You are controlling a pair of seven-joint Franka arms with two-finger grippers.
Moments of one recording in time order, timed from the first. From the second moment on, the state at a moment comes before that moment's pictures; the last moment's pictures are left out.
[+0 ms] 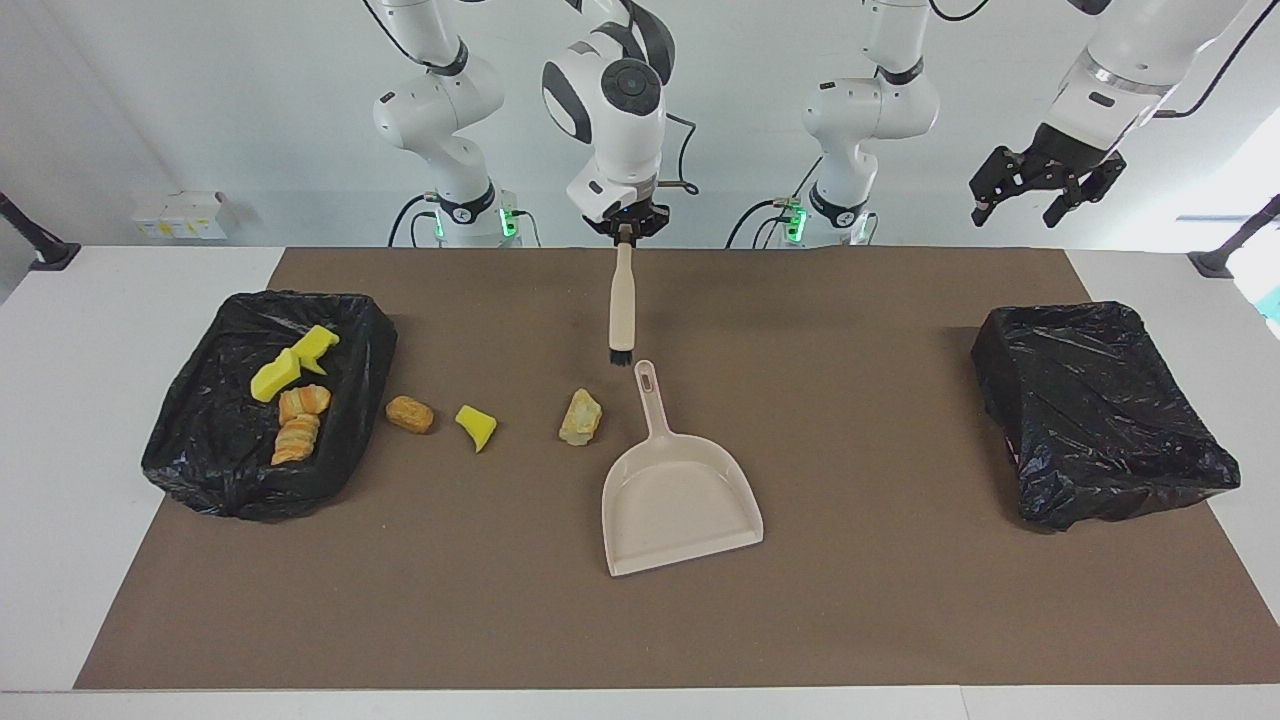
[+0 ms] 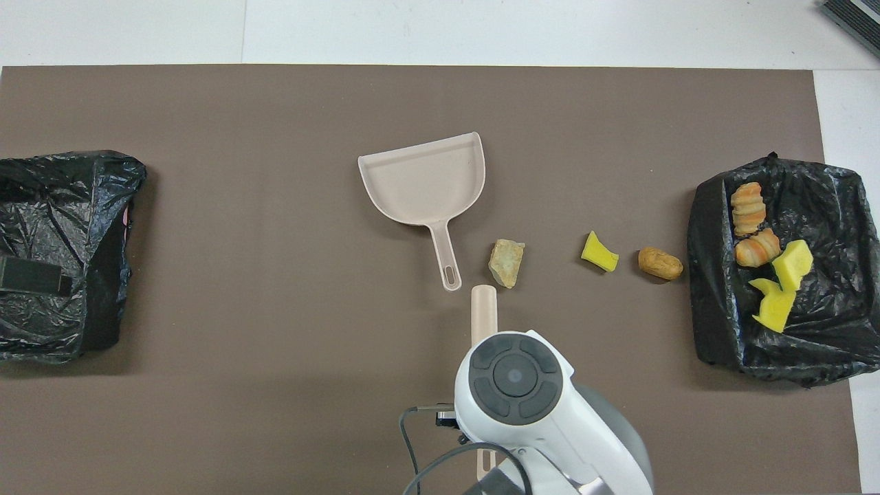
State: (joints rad) left arm -0.04 -0.17 0.02 -1.67 -0.02 1.46 0.03; right arm 0.65 -0.10 0.04 -2.07 0.17 1.71 0.72
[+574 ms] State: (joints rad) left arm -0.15 -0.14 -0.04 -1.68 -0.02 1.56 -0.14; right arm 0.47 -0.09 0.04 -2.08 -0.08 1.56 0.68
